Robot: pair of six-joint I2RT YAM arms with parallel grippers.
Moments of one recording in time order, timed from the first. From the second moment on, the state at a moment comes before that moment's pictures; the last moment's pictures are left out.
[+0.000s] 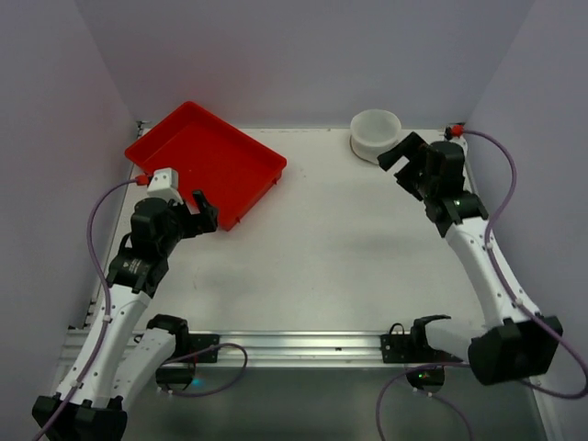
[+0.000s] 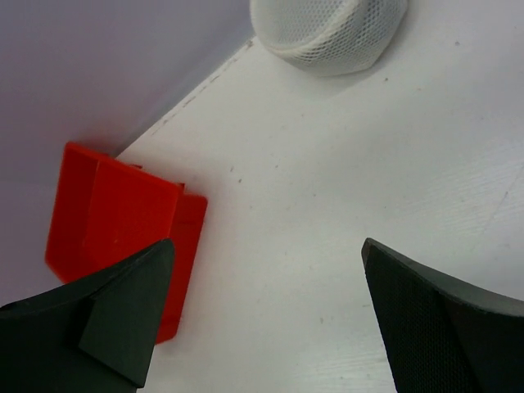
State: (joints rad) left arm -0.20 0.73 0.77 -0.45 -0.05 -0.36; right arm 0.16 1.11 1.08 -0.40 0.05 0.78
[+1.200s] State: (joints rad) left arm -0.20 0.57 0.66 -0.30 -0.13 -0.30; right arm 0.06 1.98 1.50 -0.23 0.06 0.75
